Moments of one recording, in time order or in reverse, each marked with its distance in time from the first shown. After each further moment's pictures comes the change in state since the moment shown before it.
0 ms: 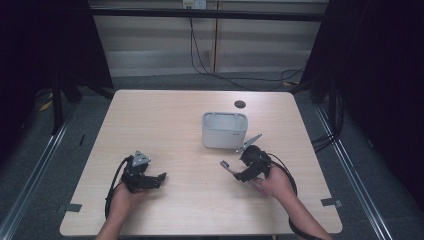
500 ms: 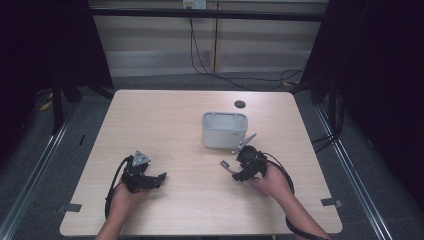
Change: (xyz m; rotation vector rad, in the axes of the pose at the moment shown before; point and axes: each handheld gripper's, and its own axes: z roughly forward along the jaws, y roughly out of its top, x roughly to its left) left arm 0.000 0.000 0.000 0.000 -0.001 0.001; right arm 0.003 0.007 0.008 0.053 0.017 -0.021
